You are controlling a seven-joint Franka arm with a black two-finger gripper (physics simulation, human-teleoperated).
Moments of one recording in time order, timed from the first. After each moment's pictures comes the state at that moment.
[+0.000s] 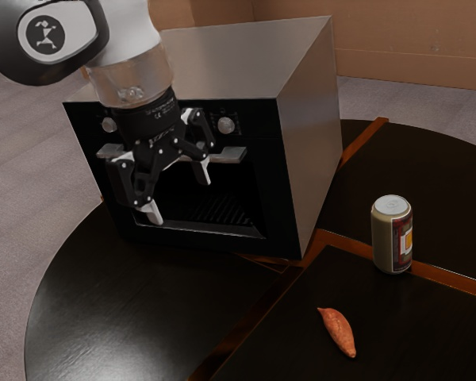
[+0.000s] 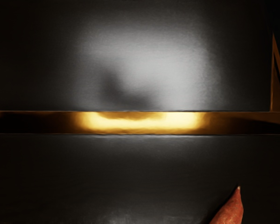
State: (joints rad) arm -0.38 -0.12 0.26 -1.48 -0.04 1.39 -1.72
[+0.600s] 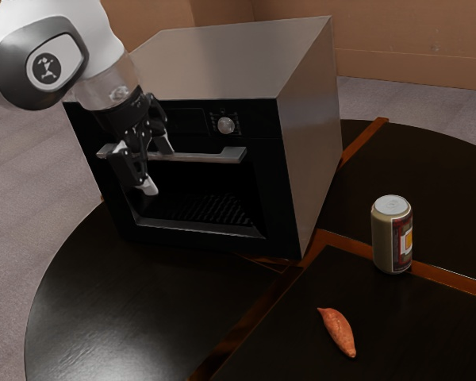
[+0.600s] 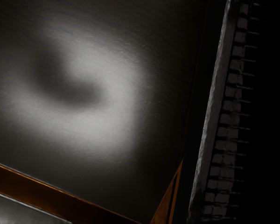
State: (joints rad) arm -0.16 -0.11 0.26 -1.61 0.00 1.71 -1.95
